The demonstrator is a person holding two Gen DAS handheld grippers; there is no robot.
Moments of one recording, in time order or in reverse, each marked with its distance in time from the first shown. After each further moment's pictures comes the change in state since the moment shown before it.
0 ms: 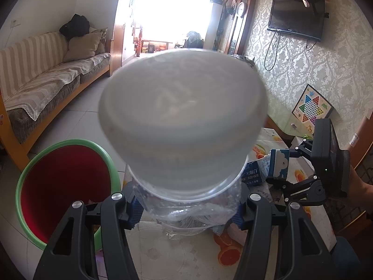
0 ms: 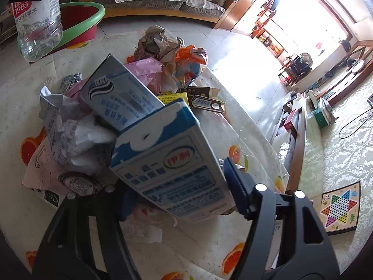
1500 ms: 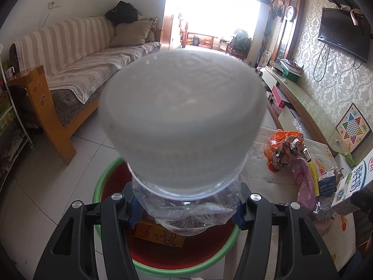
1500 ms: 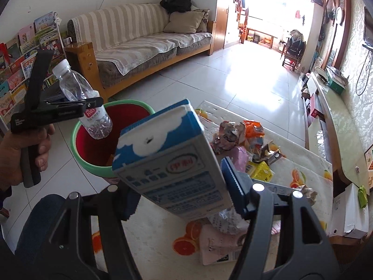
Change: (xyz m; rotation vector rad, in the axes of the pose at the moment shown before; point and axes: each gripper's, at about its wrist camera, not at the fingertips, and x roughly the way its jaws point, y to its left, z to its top) left arm -0.021 0.177 0.021 -0.134 0.053 0.233; right arm -0.106 0.086 0.115 0.401 -0.212 0.196
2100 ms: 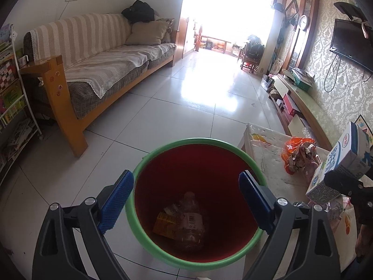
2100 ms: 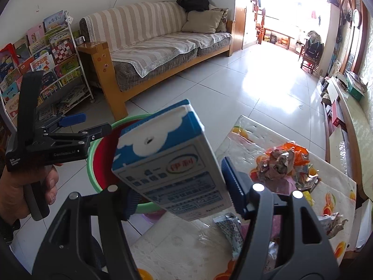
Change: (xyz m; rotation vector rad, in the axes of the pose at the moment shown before) left arm -0.023 0.050 -0.009 -0.069 -0.030 0.050; right arm 0.058 0.064 0.051 -0.022 0.009 0.101
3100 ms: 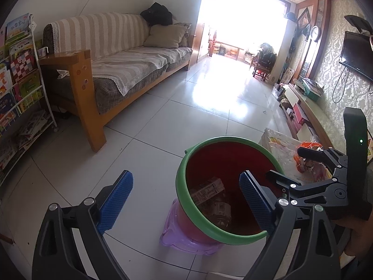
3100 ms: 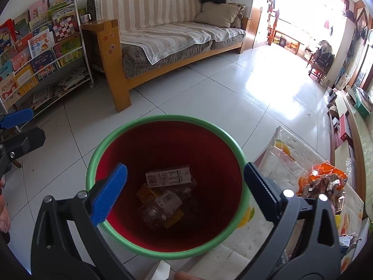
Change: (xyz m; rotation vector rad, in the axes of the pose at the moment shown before) left arm -0.041 0.058 -0.016 -0.051 -0.025 0.043; right arm 0.085 0.081 0.020 -0.095 0.053 -0.043
